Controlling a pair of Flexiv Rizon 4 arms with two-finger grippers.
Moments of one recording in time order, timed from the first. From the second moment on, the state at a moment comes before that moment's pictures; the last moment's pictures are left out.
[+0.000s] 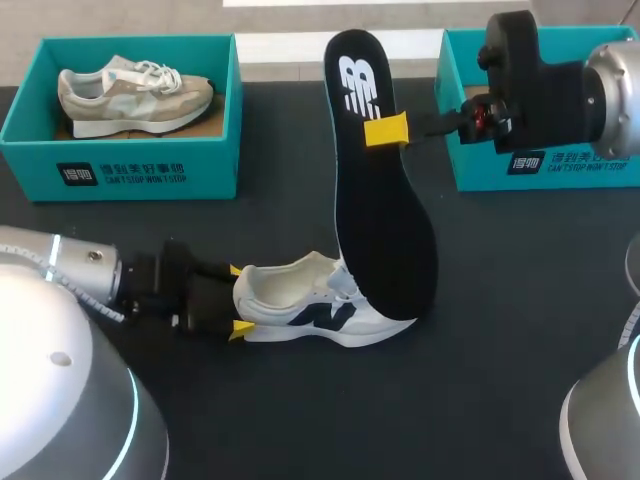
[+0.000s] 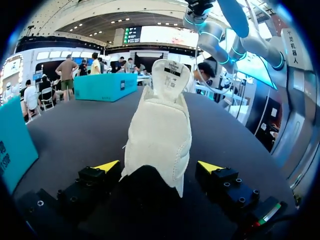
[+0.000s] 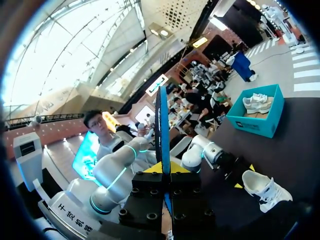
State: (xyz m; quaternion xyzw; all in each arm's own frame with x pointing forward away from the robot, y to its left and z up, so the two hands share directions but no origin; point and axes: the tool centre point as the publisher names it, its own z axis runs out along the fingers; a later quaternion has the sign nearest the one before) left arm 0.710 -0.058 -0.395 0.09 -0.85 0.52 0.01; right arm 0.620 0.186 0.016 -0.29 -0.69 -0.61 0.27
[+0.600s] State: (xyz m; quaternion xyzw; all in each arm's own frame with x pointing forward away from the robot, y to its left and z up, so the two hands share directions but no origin) left arm 0.709 -0.053 -0.368 0.04 -0.89 0.45 -0.03; right arm 0.620 0.186 0.016 -0.29 -0.69 -0.61 0.27
